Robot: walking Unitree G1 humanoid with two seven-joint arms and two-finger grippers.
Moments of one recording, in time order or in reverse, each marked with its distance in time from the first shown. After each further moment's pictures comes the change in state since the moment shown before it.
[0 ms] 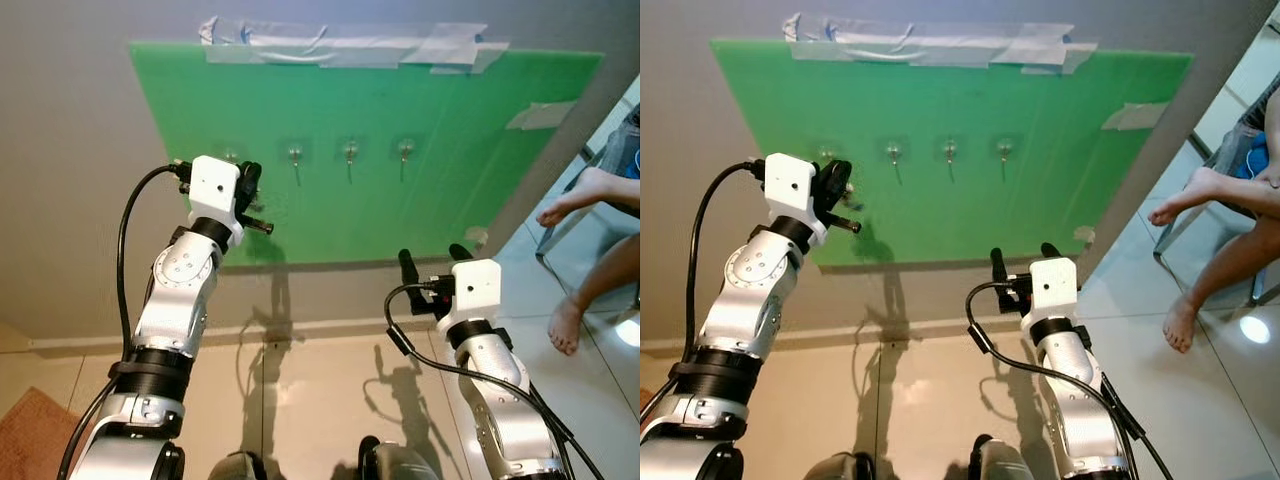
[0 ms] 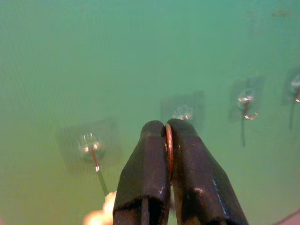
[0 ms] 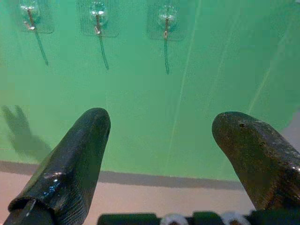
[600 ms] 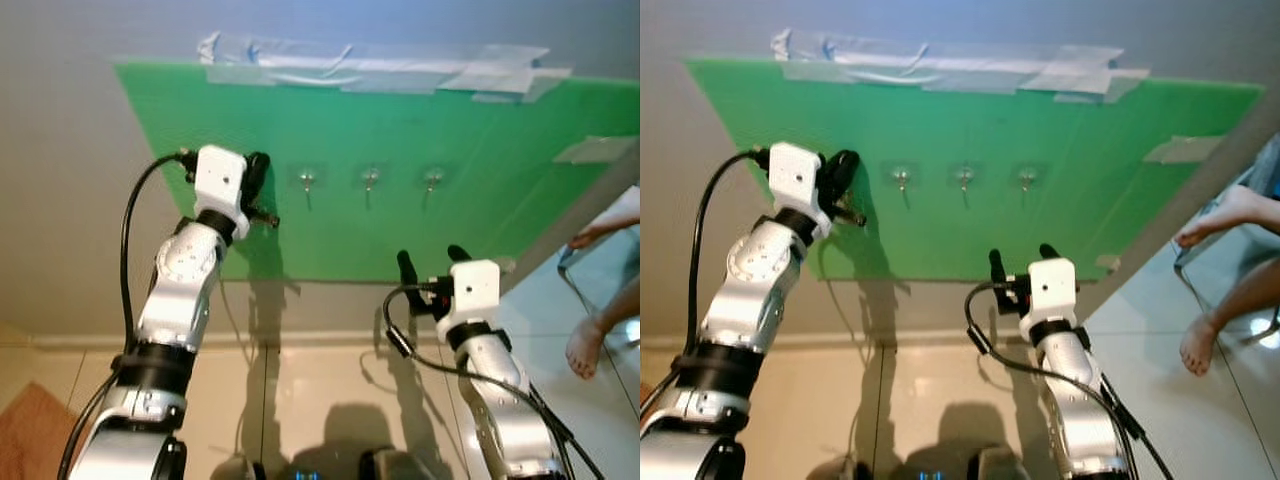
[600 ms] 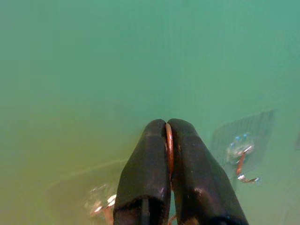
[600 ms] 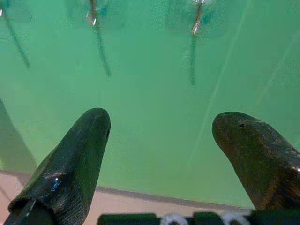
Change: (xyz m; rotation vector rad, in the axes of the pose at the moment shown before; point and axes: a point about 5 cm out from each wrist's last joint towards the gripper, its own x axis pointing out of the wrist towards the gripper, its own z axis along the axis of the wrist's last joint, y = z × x) left arm 0.007 -0.004 0.013 0.016 -0.045 -0.039; right arm -0.001 0.001 0.000 -0.001 0.006 0.004
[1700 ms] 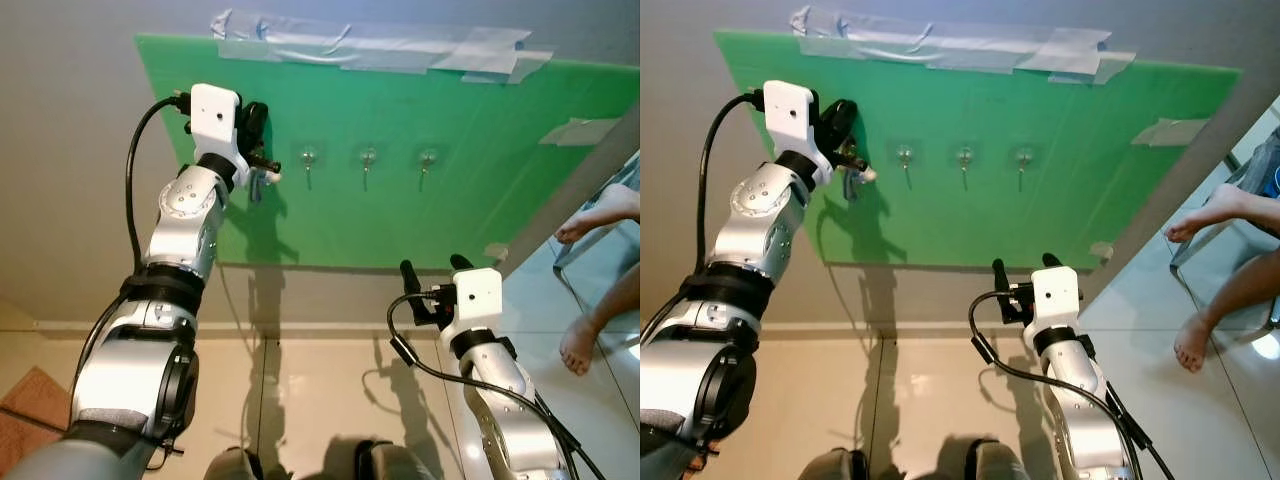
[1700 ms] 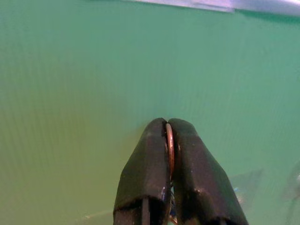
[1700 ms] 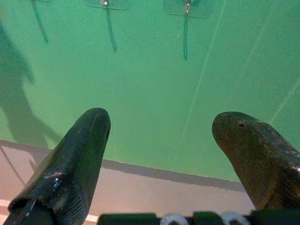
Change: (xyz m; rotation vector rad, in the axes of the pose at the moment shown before) left arm 0.054 0.024 0.023 -0.166 -0.011 0.049; right arm -0.008 -0.003 -0.006 -0.009 0.039 0.007
